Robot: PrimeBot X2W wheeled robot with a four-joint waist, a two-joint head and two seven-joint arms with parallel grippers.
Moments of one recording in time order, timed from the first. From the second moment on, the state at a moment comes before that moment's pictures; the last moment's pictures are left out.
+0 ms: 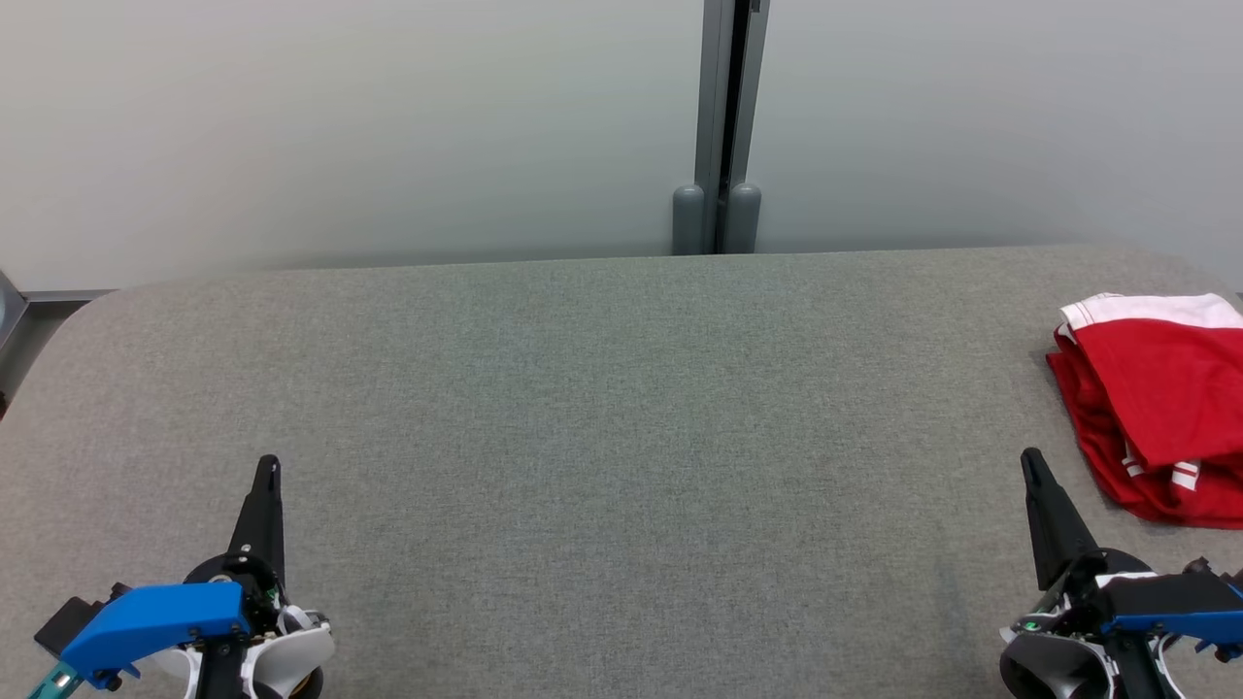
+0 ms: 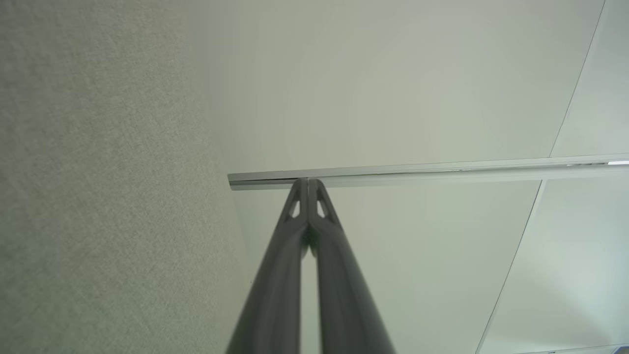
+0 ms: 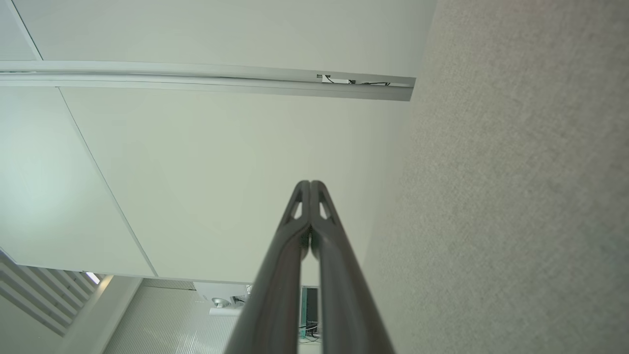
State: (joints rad) left arm -0.10 0.05 0.11 0.25 -1.57 -0.13 0.10; right arm -0.10 -0.05 -0.11 0.24 1.56 0.13 0.11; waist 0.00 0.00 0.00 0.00
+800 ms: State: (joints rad) left arm -0.10 0.05 0.11 0.25 -1.61 -0.13 0.11; right arm -0.10 -0.05 -0.11 0.24 1.61 0.13 0.11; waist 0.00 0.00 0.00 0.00
